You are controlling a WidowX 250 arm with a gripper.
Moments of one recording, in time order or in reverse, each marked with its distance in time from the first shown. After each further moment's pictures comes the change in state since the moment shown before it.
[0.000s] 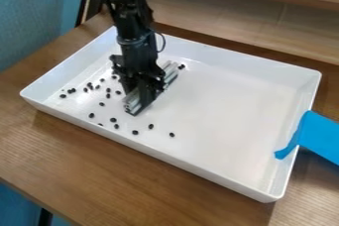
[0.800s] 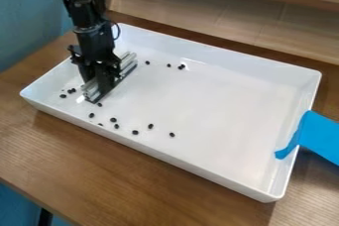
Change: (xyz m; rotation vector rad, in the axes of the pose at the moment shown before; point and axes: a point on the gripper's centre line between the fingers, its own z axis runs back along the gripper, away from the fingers) arm -0.016 0.066 0.003 -0.001 0.039 0.062
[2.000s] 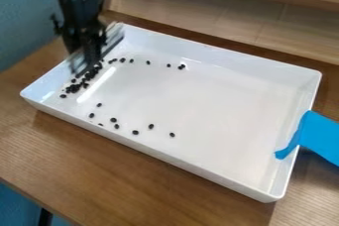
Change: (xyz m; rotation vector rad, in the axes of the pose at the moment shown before) arm 0.013 0.004 0.053 -0.039 -0.090 0.024
